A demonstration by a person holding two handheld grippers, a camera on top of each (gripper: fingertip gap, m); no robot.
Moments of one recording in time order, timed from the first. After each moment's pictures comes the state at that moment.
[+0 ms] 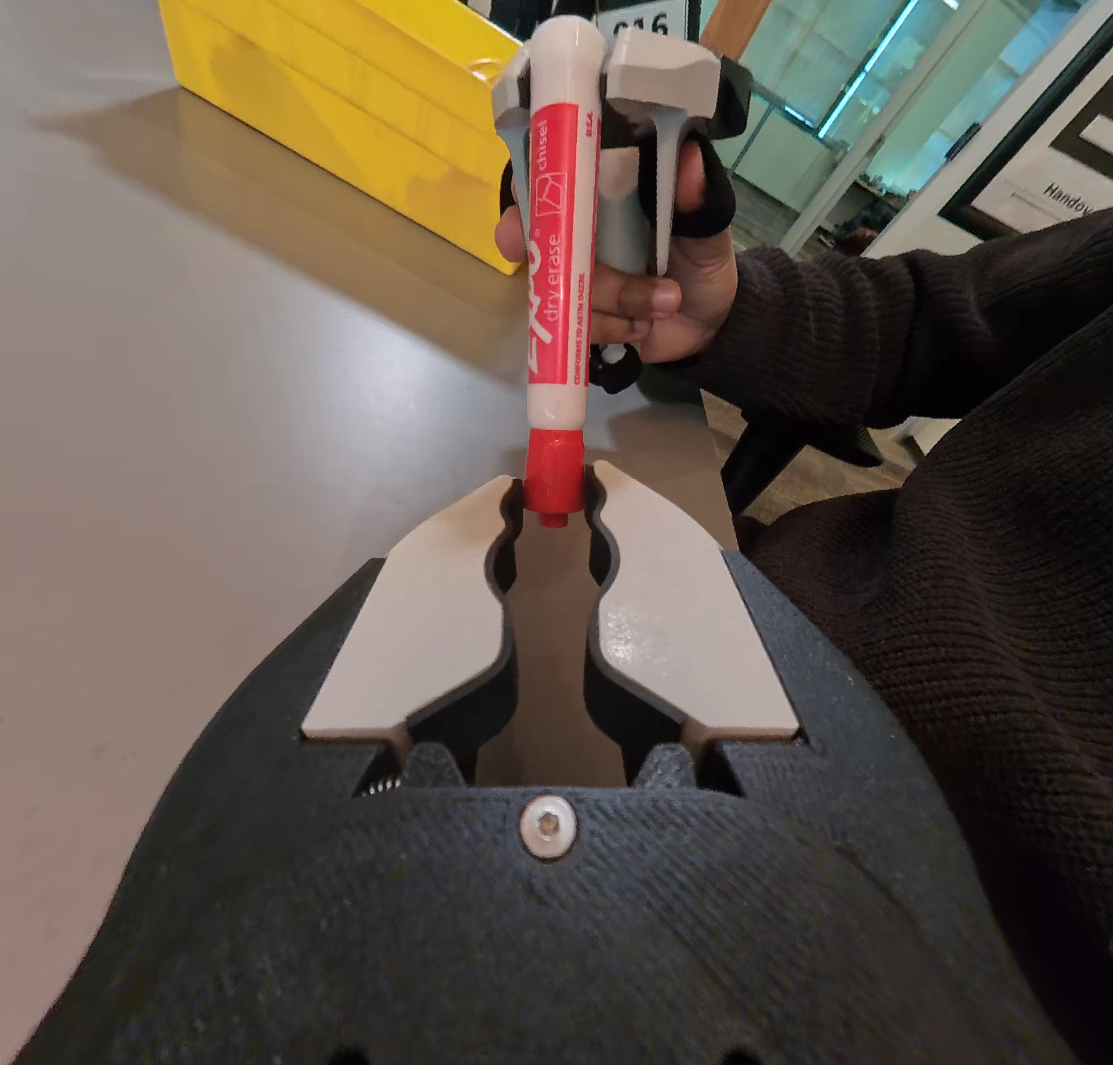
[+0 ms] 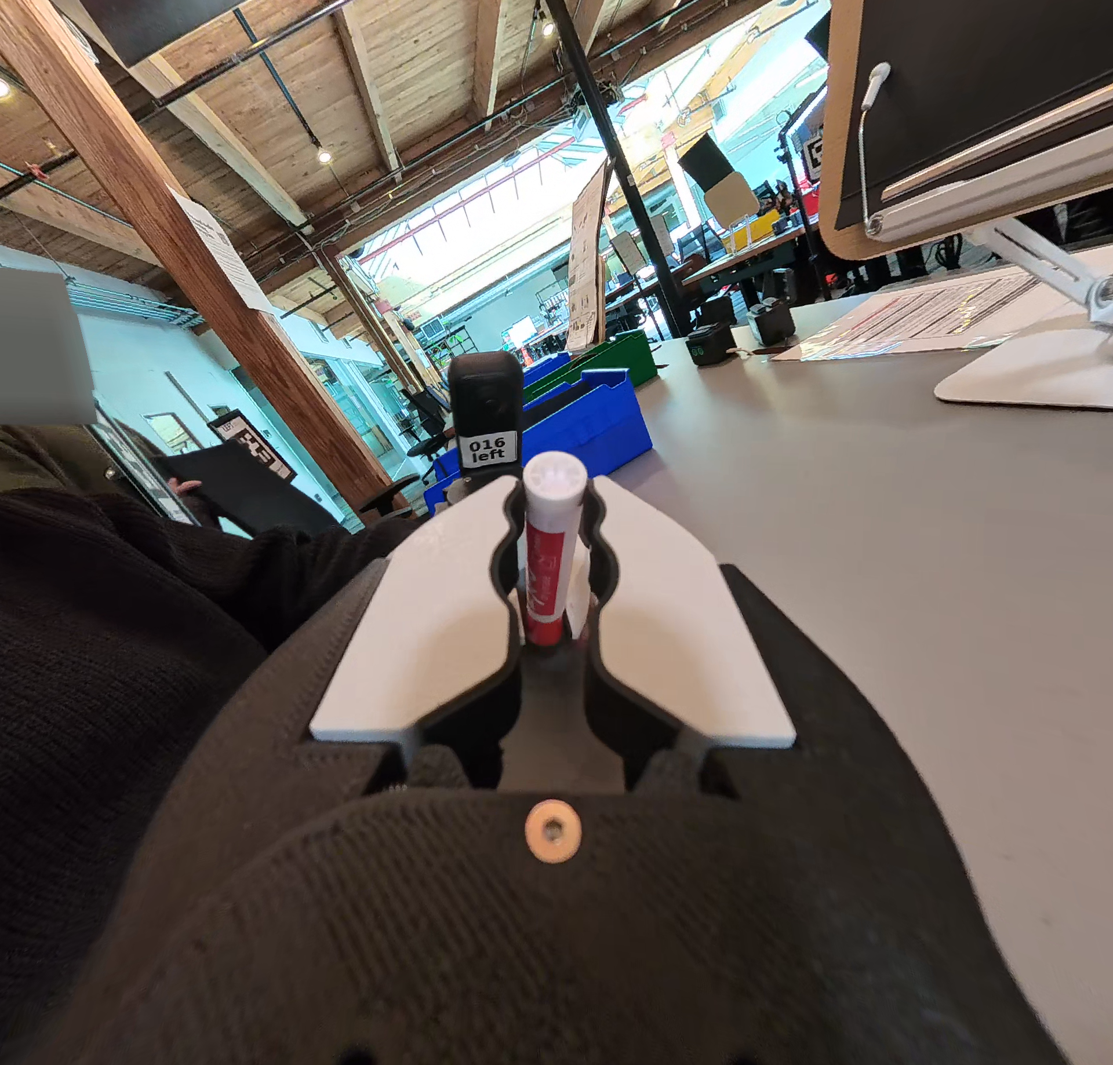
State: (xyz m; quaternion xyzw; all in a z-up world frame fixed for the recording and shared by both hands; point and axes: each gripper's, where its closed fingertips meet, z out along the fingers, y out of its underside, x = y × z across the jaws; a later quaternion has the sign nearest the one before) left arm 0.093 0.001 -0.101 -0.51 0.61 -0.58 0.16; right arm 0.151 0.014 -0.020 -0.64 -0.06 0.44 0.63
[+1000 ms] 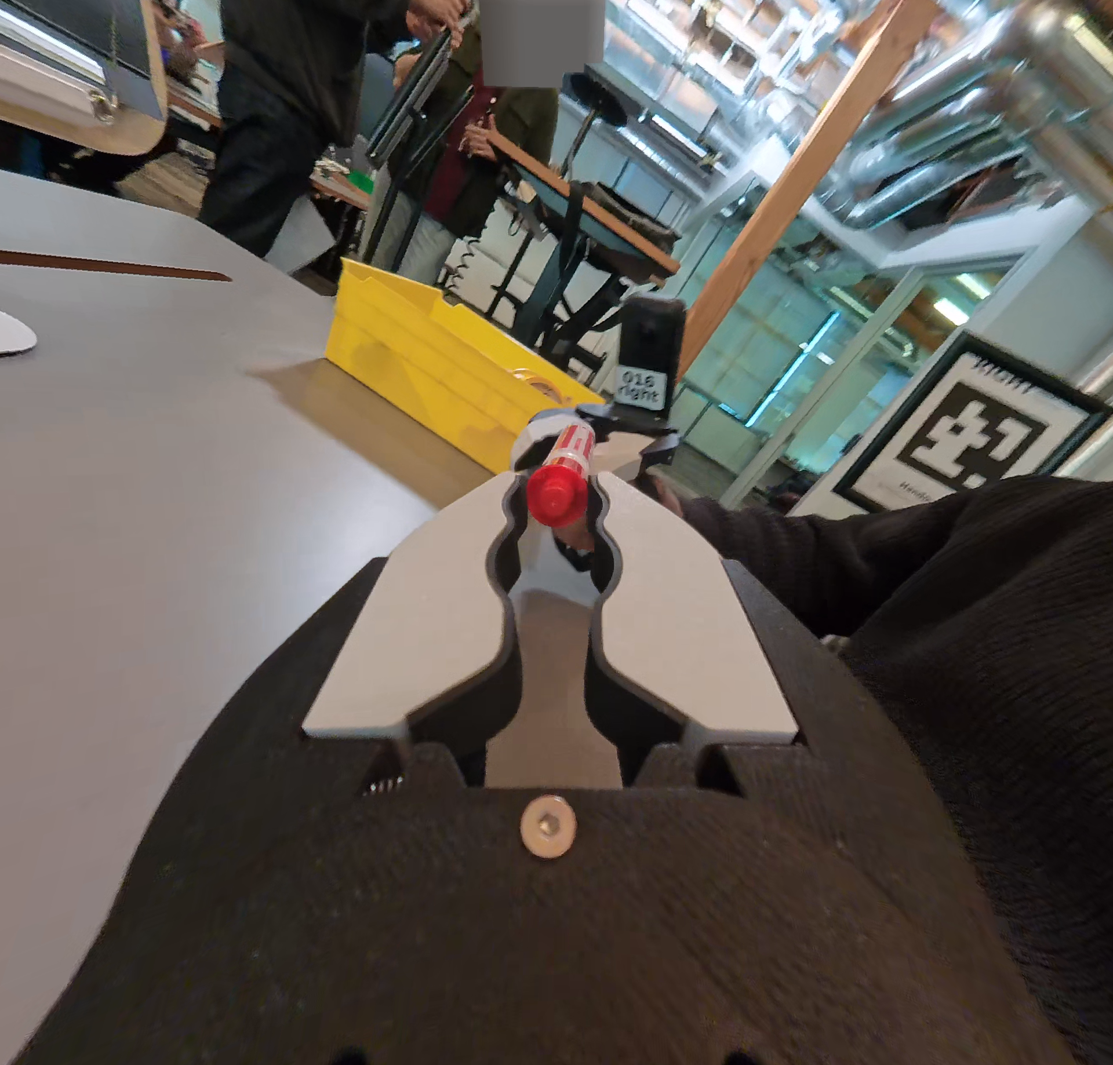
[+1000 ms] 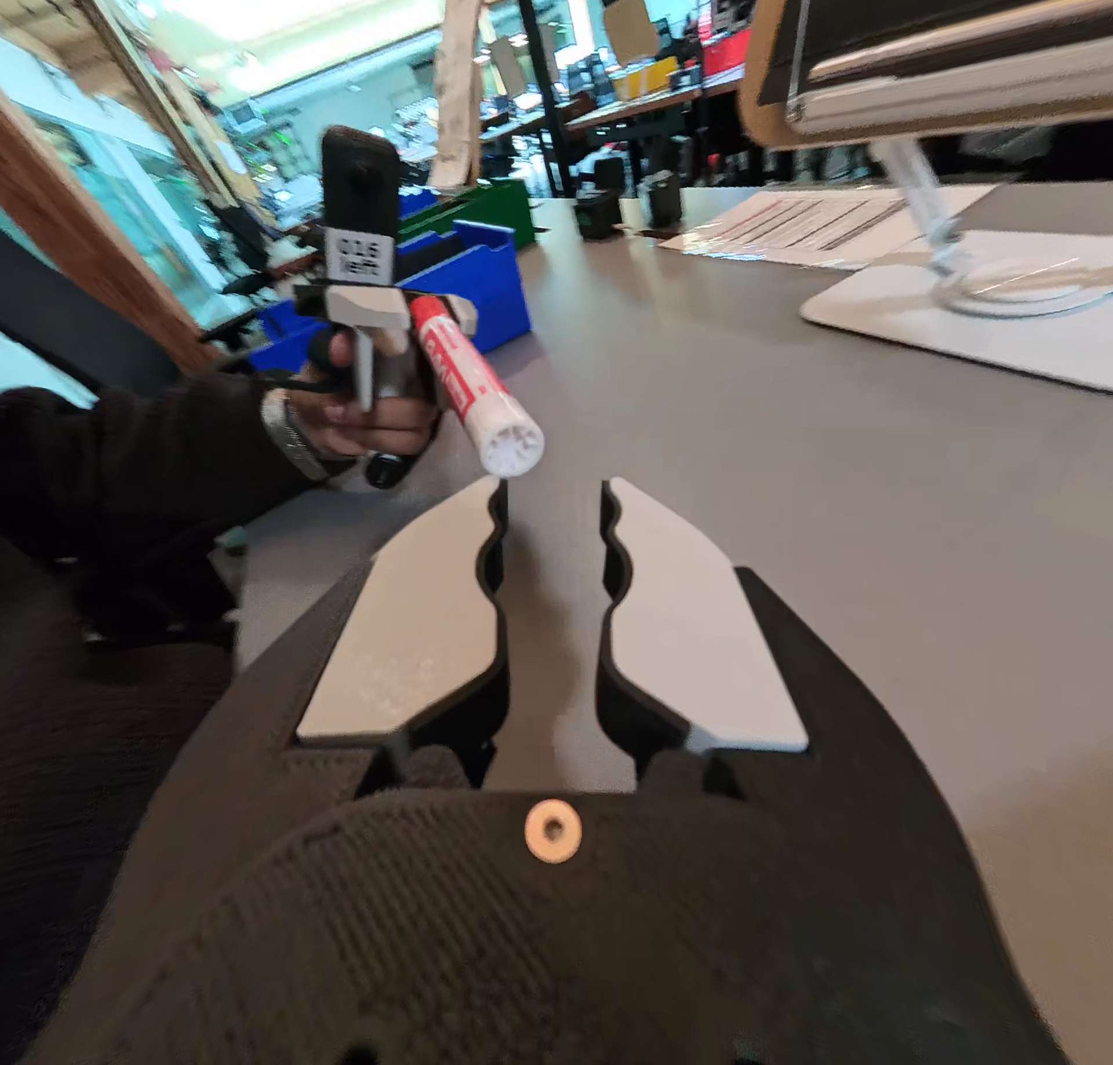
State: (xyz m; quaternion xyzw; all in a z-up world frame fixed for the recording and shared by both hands) left arm 0.080 0.071 -0.030 -0.50 0.43 -0.71 0.23; right arm 0.155 0.027 -0.062 -0.75 -0.11 0.29 0.58
